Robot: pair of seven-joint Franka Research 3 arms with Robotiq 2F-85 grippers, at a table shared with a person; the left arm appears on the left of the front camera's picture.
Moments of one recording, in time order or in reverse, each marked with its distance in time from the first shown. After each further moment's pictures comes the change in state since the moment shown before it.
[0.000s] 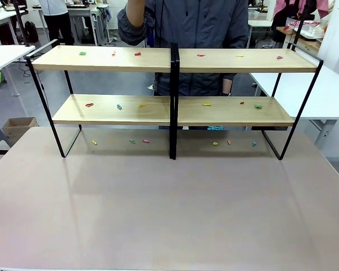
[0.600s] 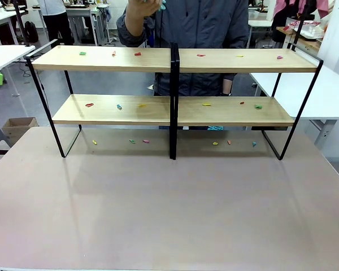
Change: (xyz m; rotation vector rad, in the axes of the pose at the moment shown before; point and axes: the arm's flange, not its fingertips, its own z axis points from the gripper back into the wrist) left arm -0.001 -0.002 -0.003 -0.017 0.008 0.000; right arm 0.001 -0.004 -0.026 -0.025 0.025 -0.024
